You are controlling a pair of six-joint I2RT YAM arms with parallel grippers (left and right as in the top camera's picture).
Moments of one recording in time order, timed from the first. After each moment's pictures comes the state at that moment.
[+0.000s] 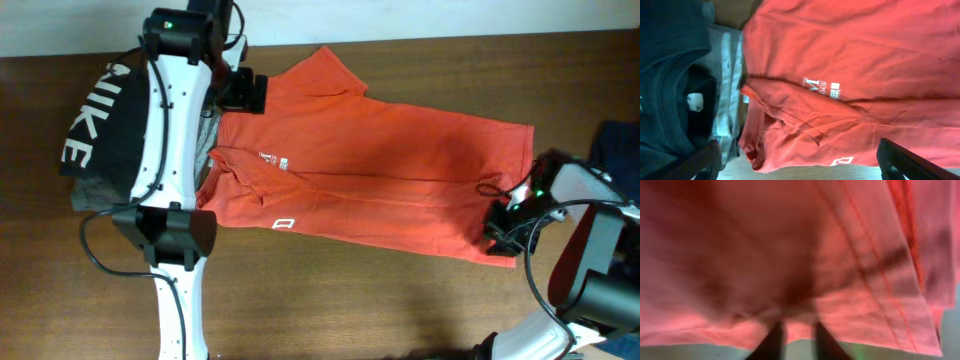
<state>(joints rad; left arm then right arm) -0.18 2.37 2.73 -1.69 0.03 -0.06 -0.41 1.86 1.06 -1.07 -0.25 0.22</state>
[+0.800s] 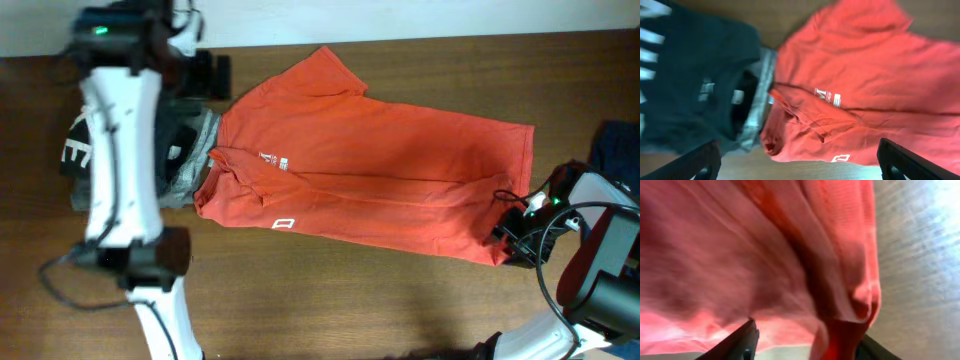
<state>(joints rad) -0.07 2.15 2.72 -1.69 0.07 -0.06 -0.52 1.85 1.05 -1.03 -0.26 0.18</state>
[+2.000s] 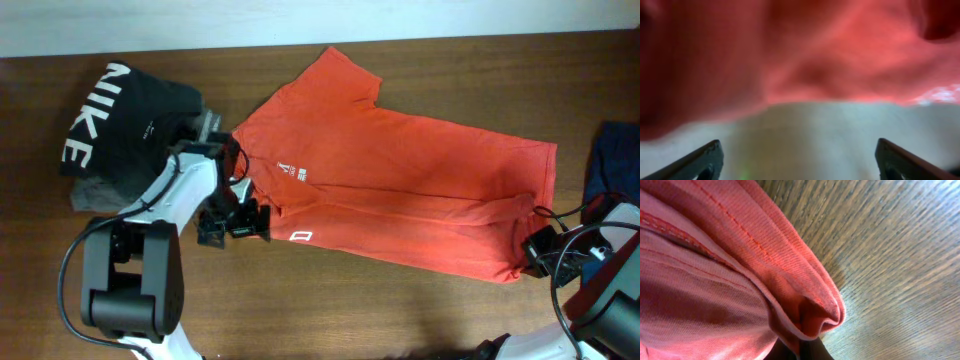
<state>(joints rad) -0.17 1.90 1.23 -1.12 0.20 -0.15 -0.74 1.78 0.94 -0.95 -0.20 0.38</state>
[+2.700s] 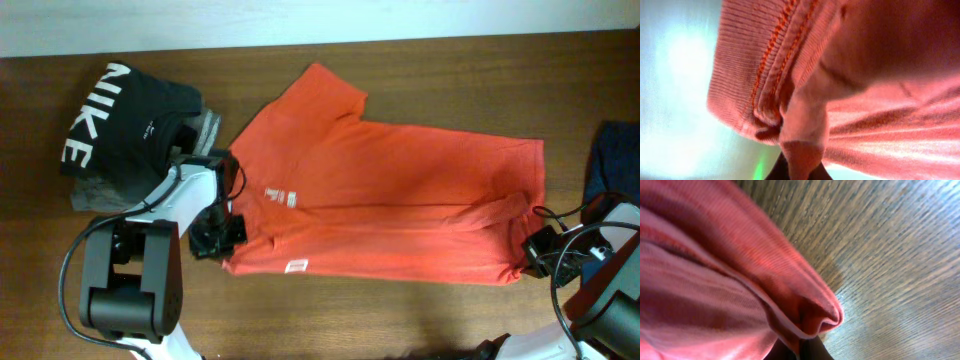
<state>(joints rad) -0.16 1.90 1.14 -1.11 0.00 -0.34 -0.74 1.78 0.94 -0.95 -0.20 0.37</state>
